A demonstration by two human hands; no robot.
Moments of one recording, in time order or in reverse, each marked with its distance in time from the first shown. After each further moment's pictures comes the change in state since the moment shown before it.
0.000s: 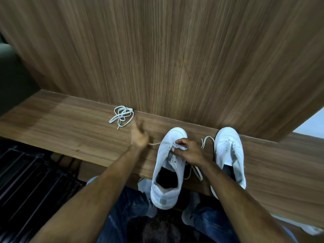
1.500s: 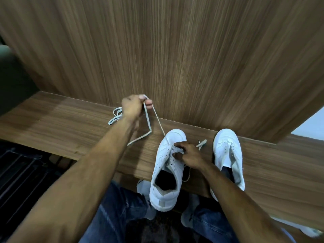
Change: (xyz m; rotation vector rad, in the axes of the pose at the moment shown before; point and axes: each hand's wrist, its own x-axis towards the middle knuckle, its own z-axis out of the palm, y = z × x) left_hand 0.016 0.107 -0.036 -0.702 -0.015 -0.122; right_hand 0.004 0.010 0.001 -0.072 -0.072 -0.024
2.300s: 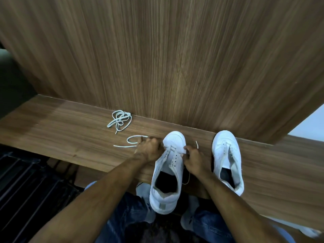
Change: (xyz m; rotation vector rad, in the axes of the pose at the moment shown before) left_hand -0.026 -0.105 -0.022 1.516 -0.521 0.297; right_hand -0.011 0.009 0.007 -0.296 0.232 0.160
